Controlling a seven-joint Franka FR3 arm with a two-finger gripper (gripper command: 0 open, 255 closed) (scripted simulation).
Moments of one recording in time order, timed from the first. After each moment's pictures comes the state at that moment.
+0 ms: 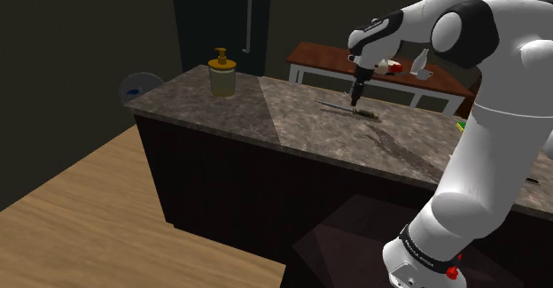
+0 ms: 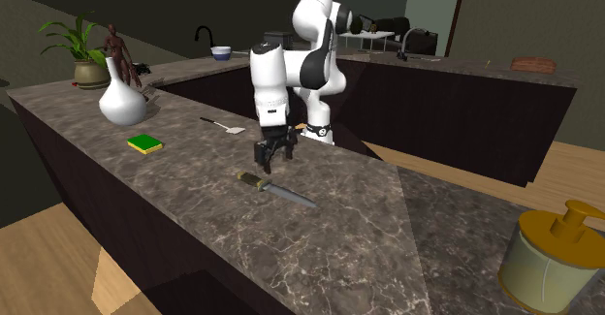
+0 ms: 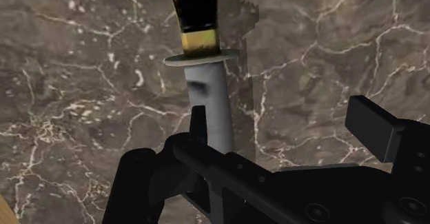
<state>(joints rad) -0.04 0.23 -0.58 -1.89 0.18 2.03 -1.27</state>
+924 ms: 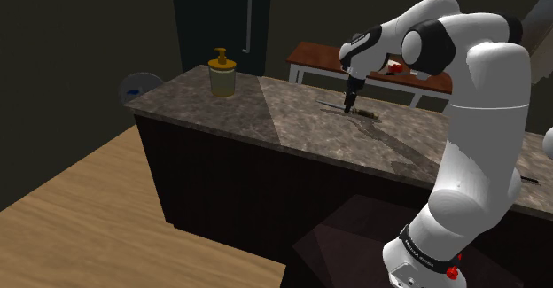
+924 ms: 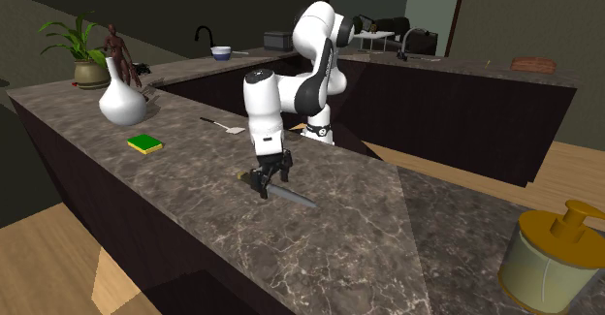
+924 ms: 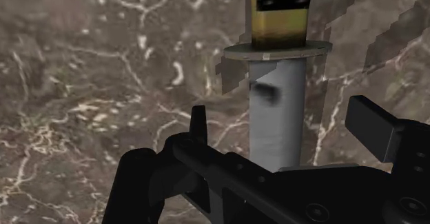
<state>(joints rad) -0.12 0.42 -0.53 -1.78 0.31 2.10 -1.41</state>
